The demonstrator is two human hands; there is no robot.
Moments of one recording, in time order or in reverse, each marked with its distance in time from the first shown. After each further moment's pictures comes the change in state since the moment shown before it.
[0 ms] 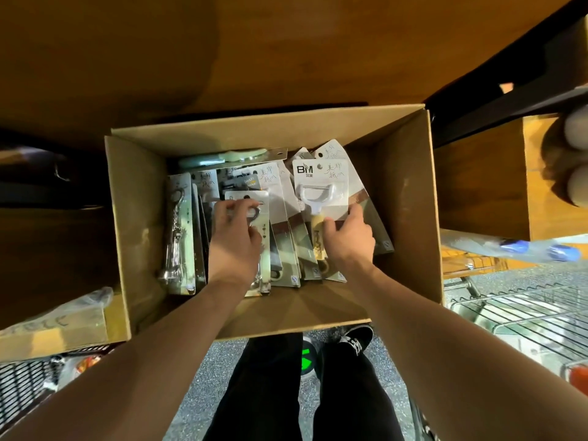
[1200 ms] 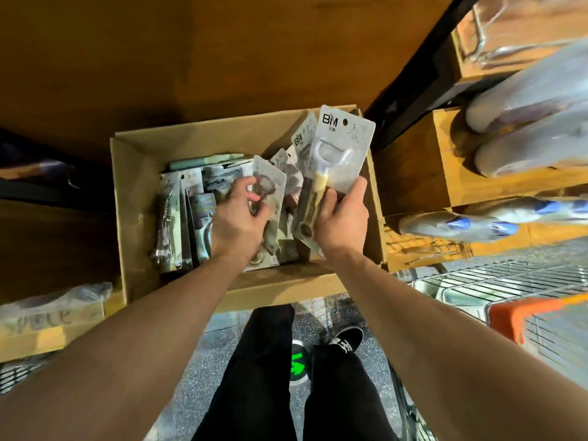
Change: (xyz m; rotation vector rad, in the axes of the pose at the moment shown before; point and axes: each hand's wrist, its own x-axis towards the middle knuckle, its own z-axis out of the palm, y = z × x) left_hand -0.050 0.085 -0.012 -0.024 0.085 0.096; right_hand -0.068 0.008 -0.084 0.307 0.267 -0.280
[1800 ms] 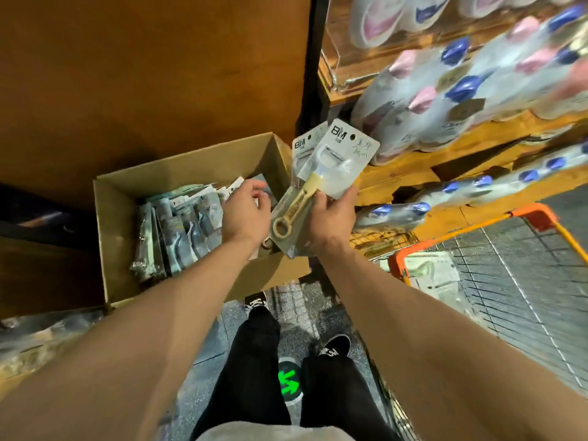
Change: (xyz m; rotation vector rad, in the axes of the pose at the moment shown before) left_hand -0.090 0.144 0.024 -0.061 0.001 0.111; right_hand -0.048 0.007 -0.153 0.458 0.141 0.169
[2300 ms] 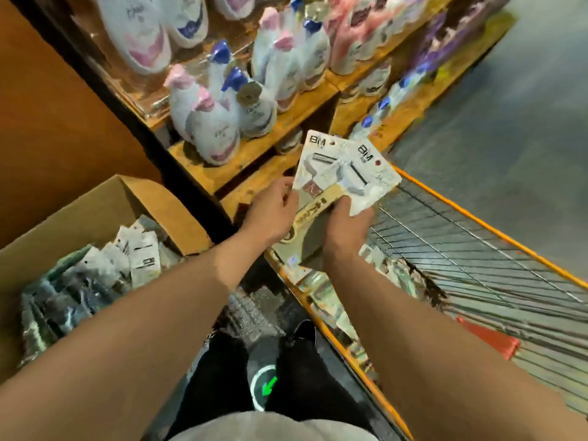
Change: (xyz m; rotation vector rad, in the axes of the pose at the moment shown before) left_hand -0.143 0.189 0.180 0.150 -0.603 0.446; right_hand -0.003 0.063 -0.276 0.396 0.618 0.372
